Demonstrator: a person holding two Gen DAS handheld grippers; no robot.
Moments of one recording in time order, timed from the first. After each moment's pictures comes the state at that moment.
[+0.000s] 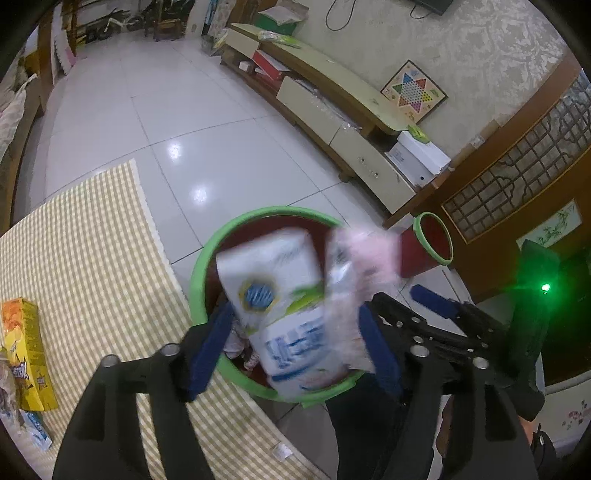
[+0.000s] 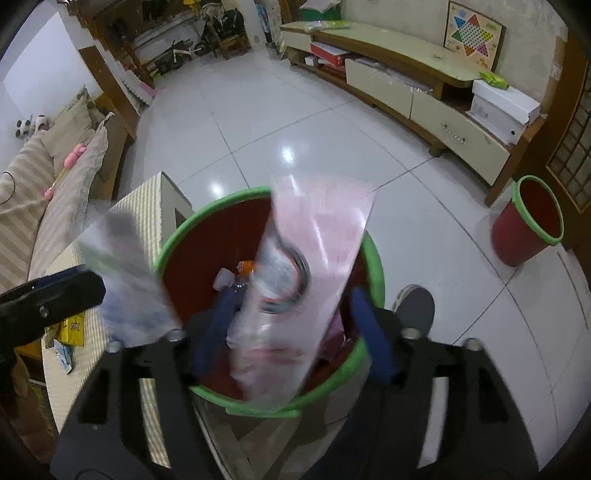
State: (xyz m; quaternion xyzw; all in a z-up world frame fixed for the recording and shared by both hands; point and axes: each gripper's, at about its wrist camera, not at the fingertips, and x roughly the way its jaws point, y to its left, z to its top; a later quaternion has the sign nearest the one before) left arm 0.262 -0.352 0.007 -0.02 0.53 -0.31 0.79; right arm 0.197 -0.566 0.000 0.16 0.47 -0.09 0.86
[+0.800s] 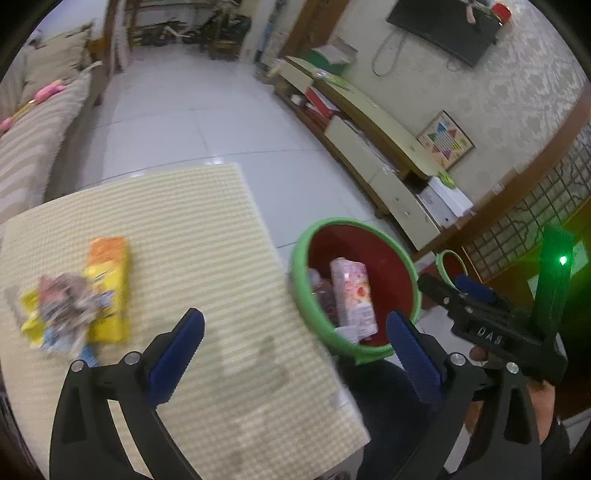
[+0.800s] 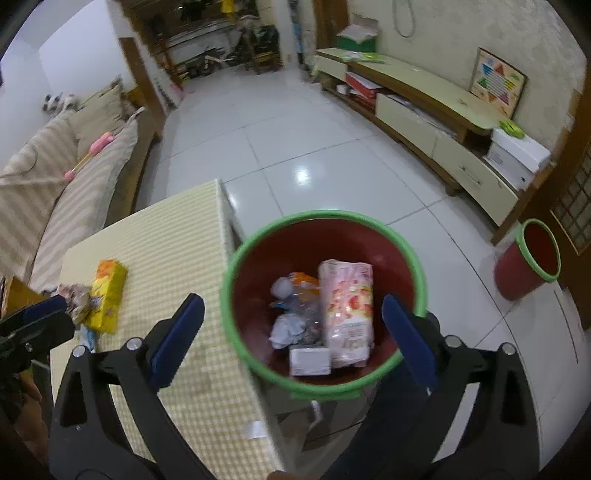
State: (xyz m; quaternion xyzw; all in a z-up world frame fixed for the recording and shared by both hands) left arm 0.201 -0.201 0.044 -0.07 0.49 -0.23 0.84; right arm 0.183 -0.478 0.051 0.10 0.44 -0.04 0.89
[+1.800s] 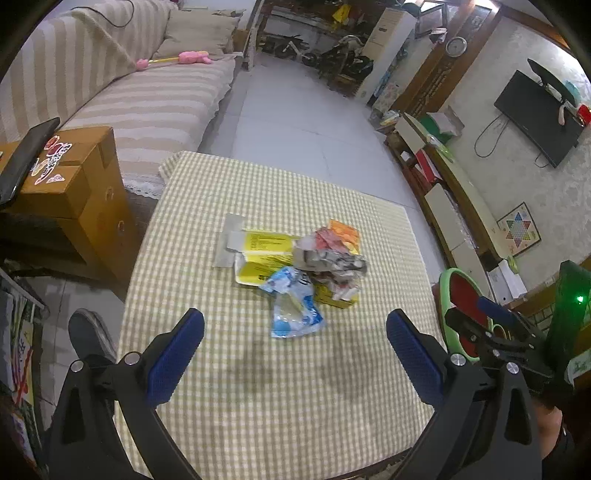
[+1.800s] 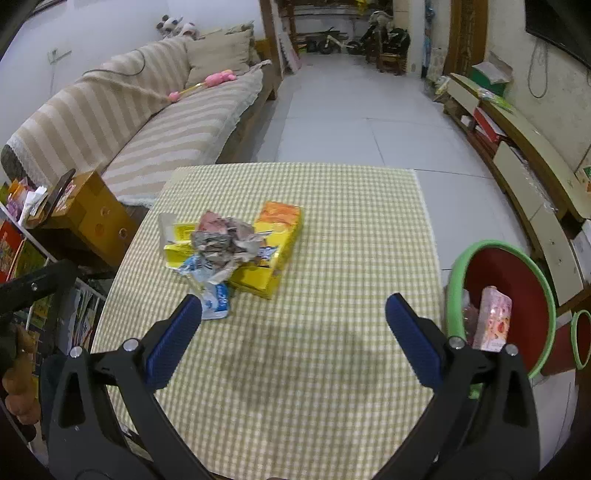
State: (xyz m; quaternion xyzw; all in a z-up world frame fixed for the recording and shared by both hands) left arm 0.143 0.054 0.034 -0.17 0.46 -0.05 0.87; right arm 0.188 -0.237 0.049 -0.01 0.45 0.14 0.88
